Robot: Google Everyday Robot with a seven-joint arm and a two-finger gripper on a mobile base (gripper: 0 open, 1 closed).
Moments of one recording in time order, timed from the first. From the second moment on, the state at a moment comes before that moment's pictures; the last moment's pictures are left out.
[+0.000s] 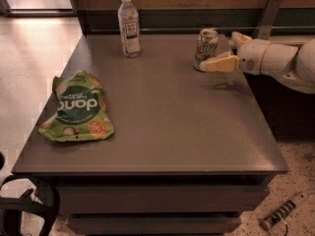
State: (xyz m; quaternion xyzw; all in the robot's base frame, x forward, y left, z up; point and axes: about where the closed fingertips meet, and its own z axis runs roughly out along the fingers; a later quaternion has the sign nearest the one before) arm 0.717 -0.198 0.891 -0.34 0.68 0.23 0.61
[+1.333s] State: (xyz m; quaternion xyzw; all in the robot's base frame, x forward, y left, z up) arm 0.743 -0.177 0.873 -0.31 0.68 0.27 0.61
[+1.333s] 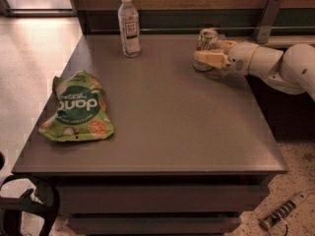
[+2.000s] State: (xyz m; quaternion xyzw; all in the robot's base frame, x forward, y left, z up) arm 0.744 -0.171 0.873 -0.32 0.68 0.28 0.60
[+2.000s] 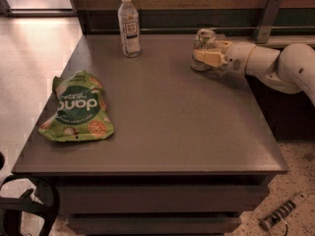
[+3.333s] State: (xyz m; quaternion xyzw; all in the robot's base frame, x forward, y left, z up) arm 0.734 -0.183 0.892 -0.37 0.71 0.24 0.55
